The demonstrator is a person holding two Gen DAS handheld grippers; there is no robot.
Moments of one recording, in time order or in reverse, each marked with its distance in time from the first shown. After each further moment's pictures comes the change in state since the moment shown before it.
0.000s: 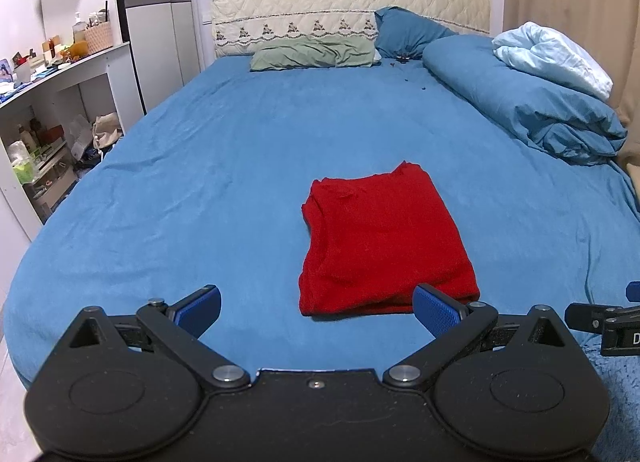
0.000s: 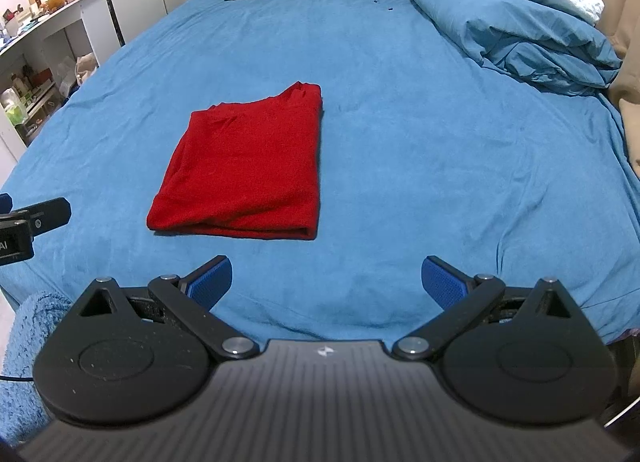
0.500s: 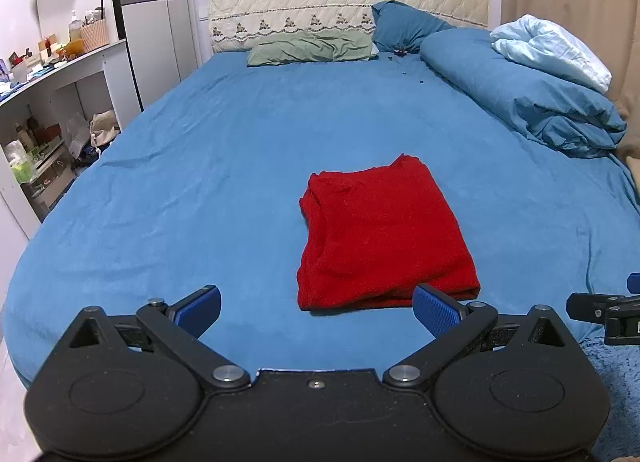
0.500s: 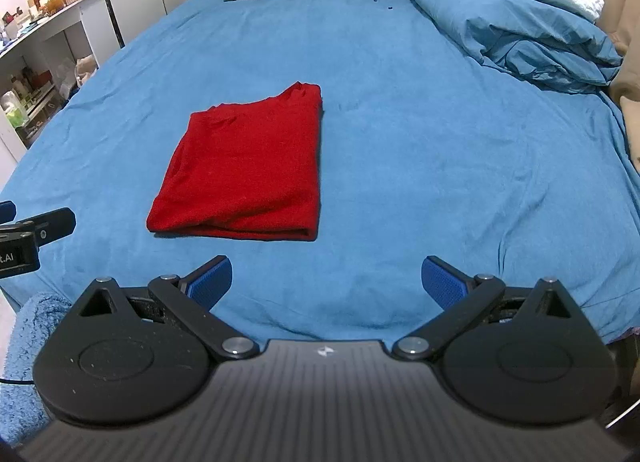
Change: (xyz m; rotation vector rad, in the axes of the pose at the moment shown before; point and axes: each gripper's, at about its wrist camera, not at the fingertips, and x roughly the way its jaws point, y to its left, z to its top) left arm 0.004 -0.004 -0.003 0.009 0.014 -0.001; right arm 0.002 -0.001 0.000 0.002 0.000 0.003
